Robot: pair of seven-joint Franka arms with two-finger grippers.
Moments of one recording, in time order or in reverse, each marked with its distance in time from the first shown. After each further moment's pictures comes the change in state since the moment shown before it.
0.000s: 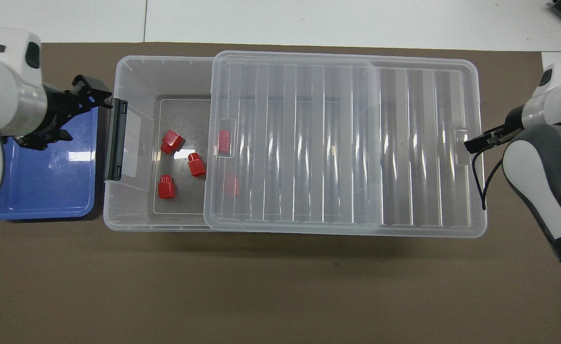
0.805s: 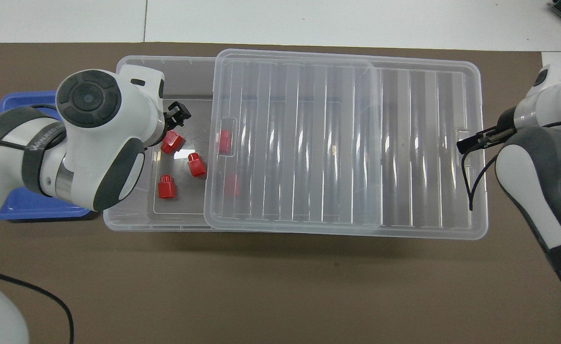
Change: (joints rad) left arm -0.138 0.147 -0.005 -0.115 0.136 0.182 -0.089; right arm 0.056 -0.037 0.013 0.004 0.000 -0.057 0.190
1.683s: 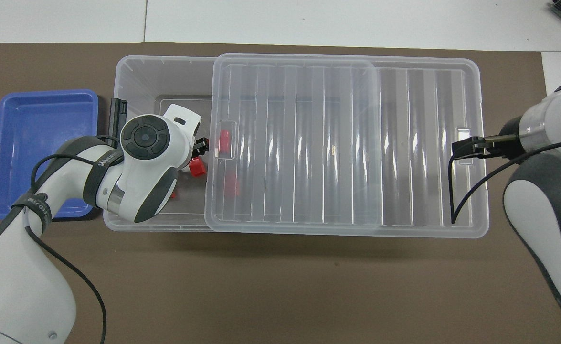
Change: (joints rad) left arm -0.021 0.076 0.003 -0.170 0.032 0.211 0.143; right arm 0.072 -0.156 0.001 0.015 0.000 -0.178 0.343
